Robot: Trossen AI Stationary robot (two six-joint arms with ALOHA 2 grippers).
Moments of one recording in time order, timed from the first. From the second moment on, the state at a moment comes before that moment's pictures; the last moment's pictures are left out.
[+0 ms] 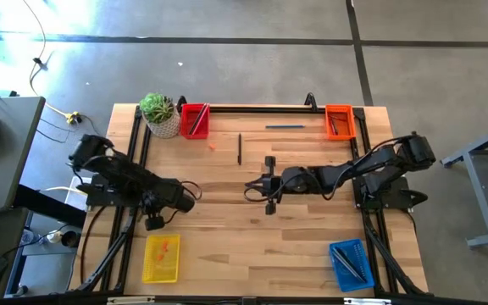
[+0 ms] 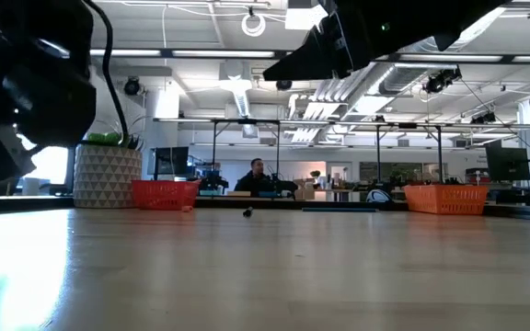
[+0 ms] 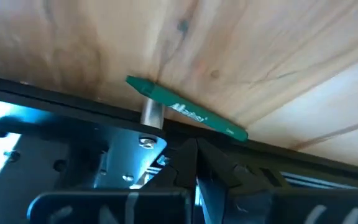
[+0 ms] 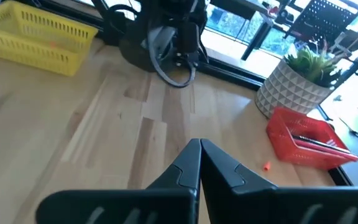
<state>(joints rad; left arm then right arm) -0.18 1.63 0.66 -1.23 0.31 -0.54 0.15 1.57 0.82 0.42 0.24 -0.30</state>
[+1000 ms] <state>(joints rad) -0.16 1.81 0.90 -1.24 0.12 -0.34 0.14 1.57 0.82 0.38 0.23 -0.32</state>
